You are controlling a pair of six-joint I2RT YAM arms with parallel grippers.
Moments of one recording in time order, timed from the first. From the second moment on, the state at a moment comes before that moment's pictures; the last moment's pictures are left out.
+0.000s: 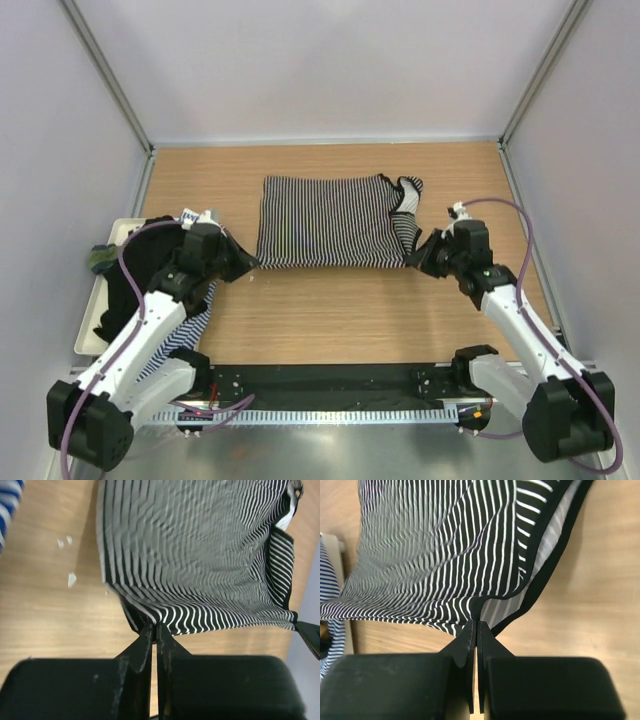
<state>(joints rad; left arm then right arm) -0.30 0.96 0.73 -0.43 0.07 -0.81 0.15 1.00 0.66 -0.31 -0.28 0.58</state>
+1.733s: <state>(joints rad) -0.50 0.73 0.31 -0.43 -0.21 -1.08 0.30 1.35 0.74 -0.27 -0.17 0.55</state>
